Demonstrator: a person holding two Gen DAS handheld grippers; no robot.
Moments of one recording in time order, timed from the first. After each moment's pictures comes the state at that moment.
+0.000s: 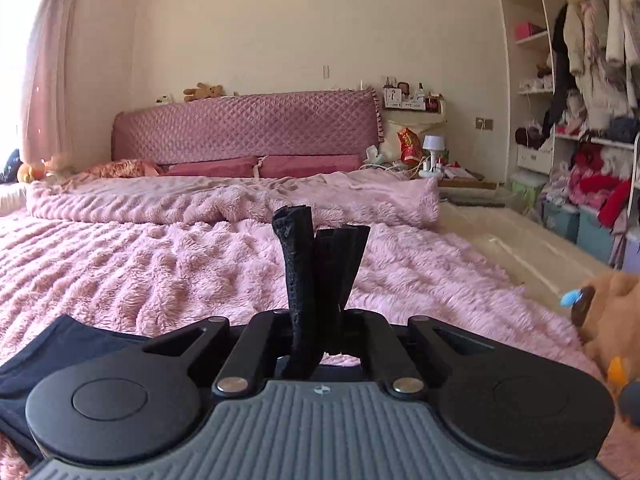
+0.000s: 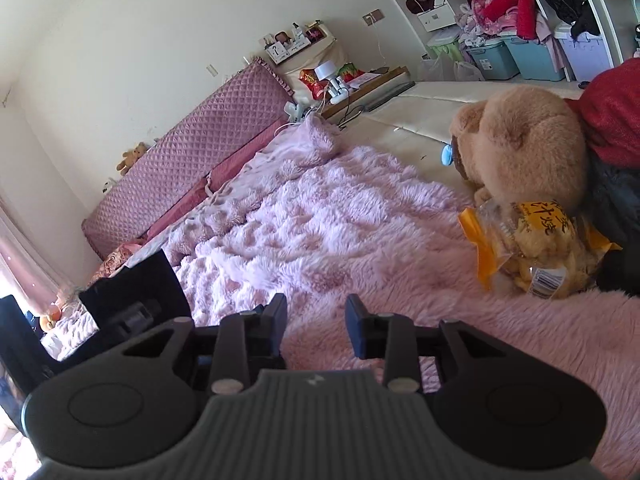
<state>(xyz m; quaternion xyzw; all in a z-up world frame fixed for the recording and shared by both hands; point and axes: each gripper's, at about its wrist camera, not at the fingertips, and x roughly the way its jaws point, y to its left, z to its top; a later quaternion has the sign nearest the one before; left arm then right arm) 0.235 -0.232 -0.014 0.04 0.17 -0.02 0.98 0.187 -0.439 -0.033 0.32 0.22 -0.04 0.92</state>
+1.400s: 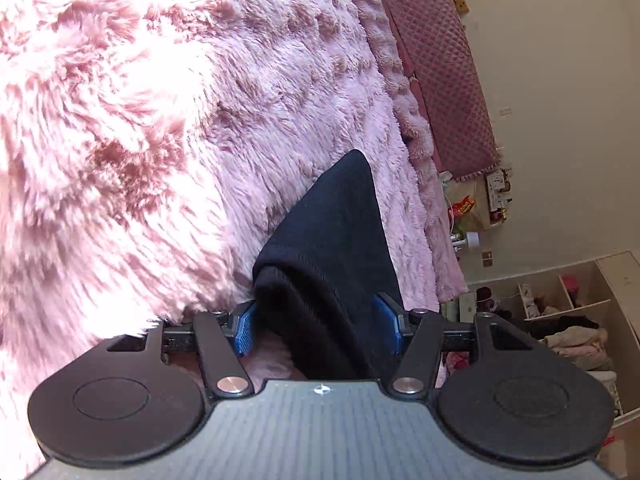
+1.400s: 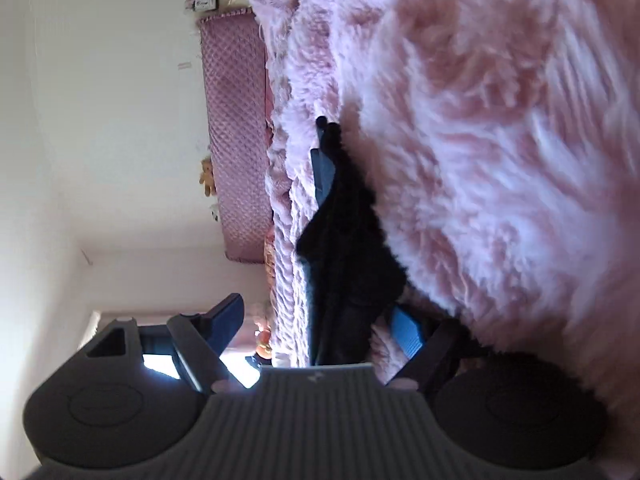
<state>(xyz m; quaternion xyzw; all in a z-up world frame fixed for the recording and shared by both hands) 0.233 0.221 -0.131 -0.56 0.34 -0.08 0.75 0.233 -0.380 -0.174 0.70 0.26 0.13 0.65</state>
